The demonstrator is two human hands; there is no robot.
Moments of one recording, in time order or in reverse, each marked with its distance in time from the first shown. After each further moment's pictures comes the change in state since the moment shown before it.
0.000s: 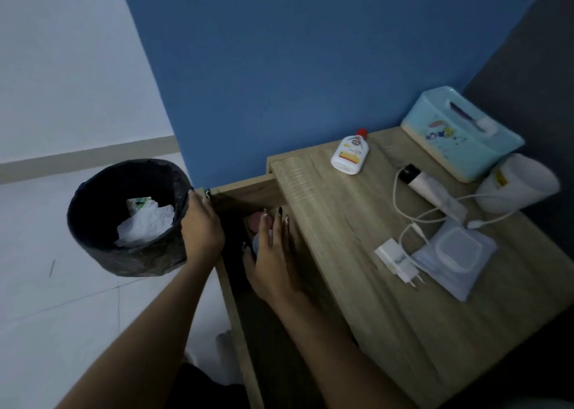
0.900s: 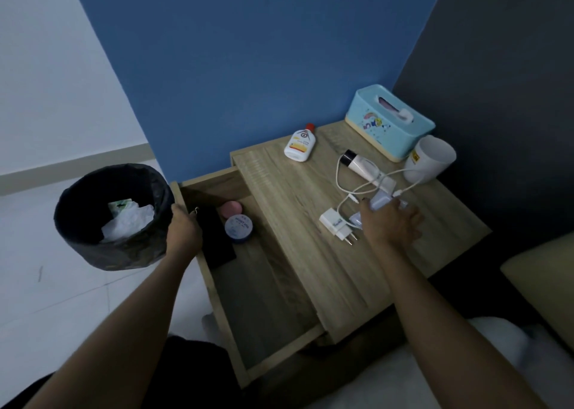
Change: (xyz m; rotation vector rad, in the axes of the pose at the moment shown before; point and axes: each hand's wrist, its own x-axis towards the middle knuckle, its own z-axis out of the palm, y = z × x) left_hand -0.053 0.014 -0.026 0.137 -0.268 -0.136; right_hand -0.056 0.146 -0.196 -0.136 0.523 0.735
